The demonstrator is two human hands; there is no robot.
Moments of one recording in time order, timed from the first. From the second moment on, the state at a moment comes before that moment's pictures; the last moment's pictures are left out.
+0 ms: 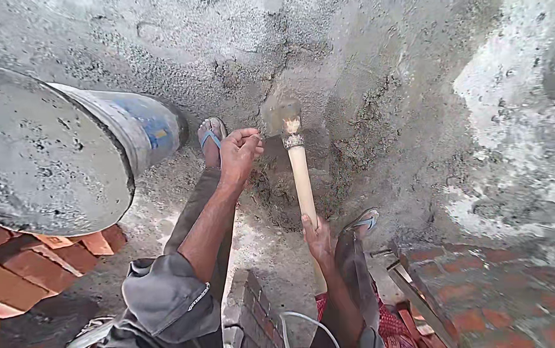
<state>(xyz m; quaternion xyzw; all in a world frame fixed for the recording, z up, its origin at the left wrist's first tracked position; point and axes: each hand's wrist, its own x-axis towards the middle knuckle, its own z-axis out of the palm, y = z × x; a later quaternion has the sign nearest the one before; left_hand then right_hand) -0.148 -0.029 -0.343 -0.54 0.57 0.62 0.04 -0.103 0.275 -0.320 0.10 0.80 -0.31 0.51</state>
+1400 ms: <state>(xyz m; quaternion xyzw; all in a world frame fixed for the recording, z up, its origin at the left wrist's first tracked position) -0.159 -0.002 -0.358 -0.51 0.56 0.63 0.14 -0.105 0.328 -0.329 0.52 0.59 -0.57 0.25</state>
